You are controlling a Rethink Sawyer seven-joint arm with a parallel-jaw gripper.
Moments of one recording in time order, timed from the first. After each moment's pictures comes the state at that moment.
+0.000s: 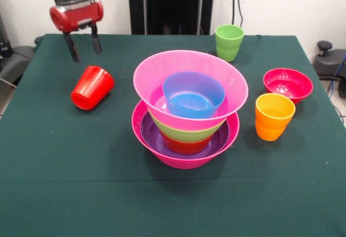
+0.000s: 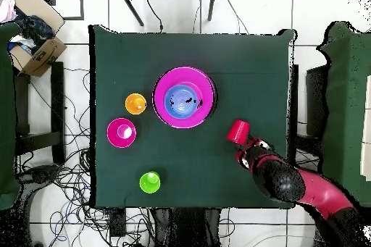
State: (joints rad) arm -1.19 -0.64 0.54 2.03 -0.53 0.25 0.63
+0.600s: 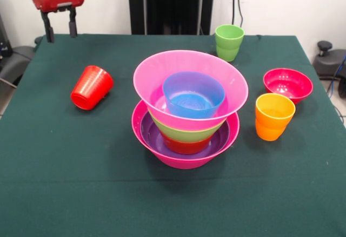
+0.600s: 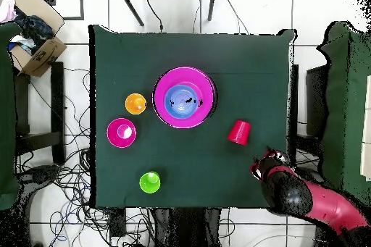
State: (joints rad) arm -1.10 -0.77 0.37 2.04 -0.57 0.21 0.65
